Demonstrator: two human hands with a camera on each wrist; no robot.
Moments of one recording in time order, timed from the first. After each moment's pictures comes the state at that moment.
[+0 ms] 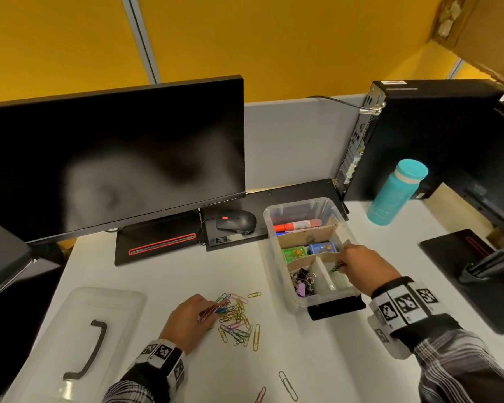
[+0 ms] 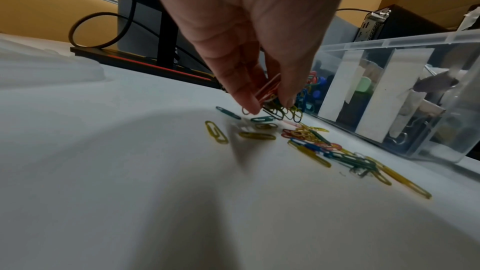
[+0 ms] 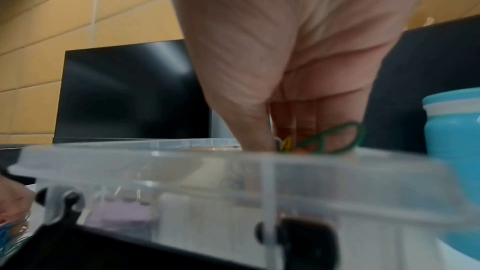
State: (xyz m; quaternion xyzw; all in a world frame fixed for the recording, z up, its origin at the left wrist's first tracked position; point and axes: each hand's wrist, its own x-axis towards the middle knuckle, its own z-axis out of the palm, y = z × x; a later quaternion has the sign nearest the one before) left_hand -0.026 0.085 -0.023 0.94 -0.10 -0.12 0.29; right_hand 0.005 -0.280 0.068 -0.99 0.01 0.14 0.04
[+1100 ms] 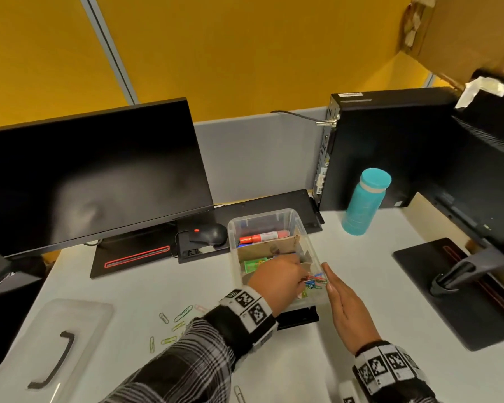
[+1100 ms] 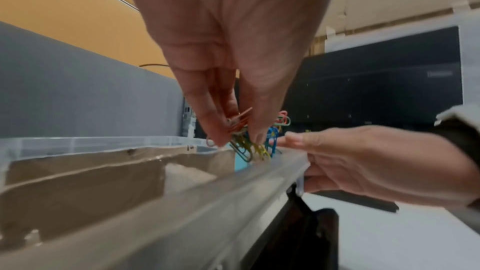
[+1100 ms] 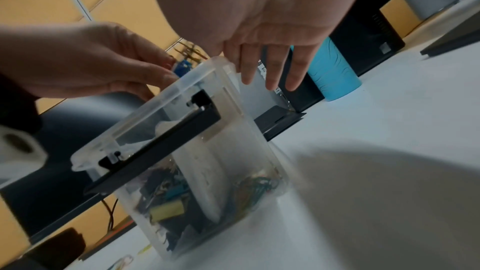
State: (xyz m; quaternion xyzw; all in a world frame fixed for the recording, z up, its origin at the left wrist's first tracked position) left_hand 0.003 -0.175 0.105 0.93 -0.34 -0.11 0.09; right_hand -0.064 -0.337 0.004 -0.88 0.03 -0.03 0.48
